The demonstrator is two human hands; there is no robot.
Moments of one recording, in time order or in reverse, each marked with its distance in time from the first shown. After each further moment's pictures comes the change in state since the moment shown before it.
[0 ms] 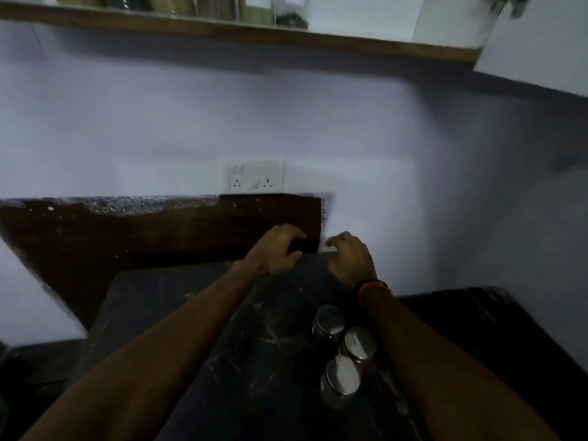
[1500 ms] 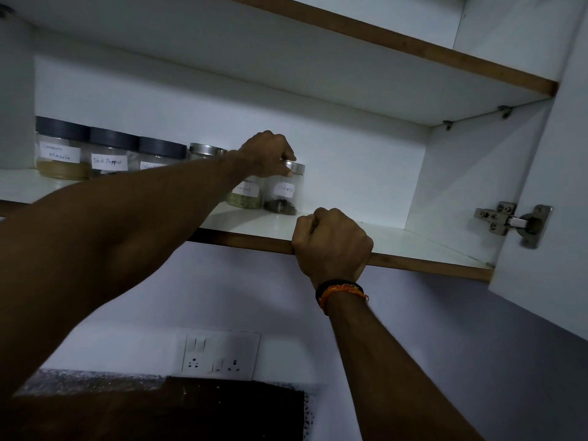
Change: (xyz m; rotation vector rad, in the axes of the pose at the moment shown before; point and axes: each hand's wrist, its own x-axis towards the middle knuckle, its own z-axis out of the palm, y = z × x) left_hand 0.339 0.036 -0.399 0.467 0.554 0.087; right_hand 0.275 -0.115 -0.236 0.077 1.145 -0.229
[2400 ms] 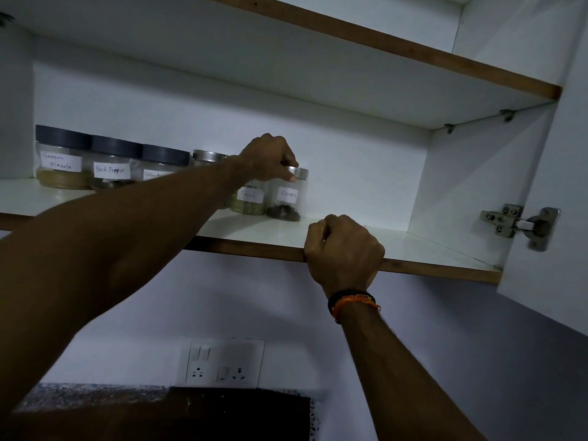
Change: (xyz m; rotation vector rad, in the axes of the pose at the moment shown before) left_hand -0.005 -0.008 -0.005 -0.091 0.030 0.059; right_hand -0.001 -0.002 -0.002 0.022 0.005 0.054
